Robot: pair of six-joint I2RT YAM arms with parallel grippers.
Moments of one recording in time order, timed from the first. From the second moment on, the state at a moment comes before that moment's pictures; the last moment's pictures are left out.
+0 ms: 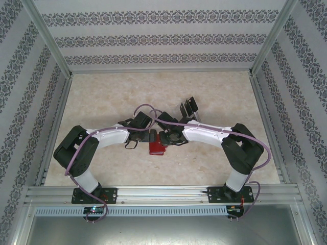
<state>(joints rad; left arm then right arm) -0.61 1.68 0.88 -0.33 -0.10 -0.57 0.84 1.74 1.11 -0.59 0.01 0.66</state>
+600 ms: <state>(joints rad) -0.61 1.68 0.88 -0.32 -0.10 -0.57 0.84 1.69 1.04 -0.42 -0.10 0.72</state>
